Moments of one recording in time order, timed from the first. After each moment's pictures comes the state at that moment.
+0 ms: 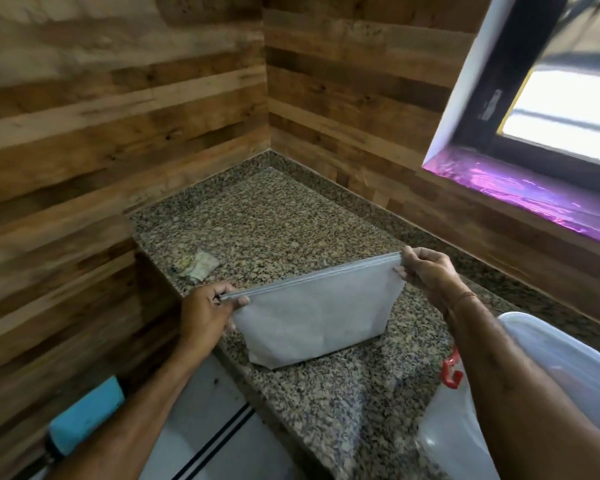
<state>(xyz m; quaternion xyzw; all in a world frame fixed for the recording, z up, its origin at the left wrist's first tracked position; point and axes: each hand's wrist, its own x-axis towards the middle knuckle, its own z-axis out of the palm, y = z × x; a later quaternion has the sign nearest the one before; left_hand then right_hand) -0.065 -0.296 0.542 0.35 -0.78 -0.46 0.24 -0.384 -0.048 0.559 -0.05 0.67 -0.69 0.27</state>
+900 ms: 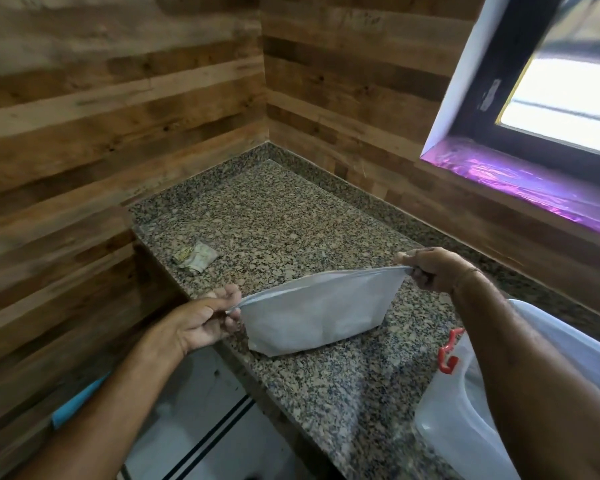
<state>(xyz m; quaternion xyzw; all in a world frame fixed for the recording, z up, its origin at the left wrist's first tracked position) -0.061 -0.301 0.550 0.40 -0.34 -0.85 0.03 -0.399 -0.041 0.566 -0.01 0.76 -0.52 0.39</state>
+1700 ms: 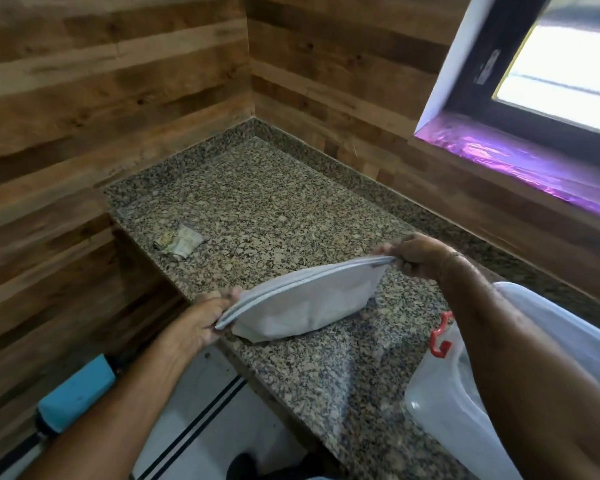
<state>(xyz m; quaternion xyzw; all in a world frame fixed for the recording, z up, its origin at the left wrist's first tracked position) -0.079 -0.295 0.499 0.47 -0.46 -0.75 0.03 -0.398 -0.050 0.551 -0.06 0.80 -0.44 0.41</state>
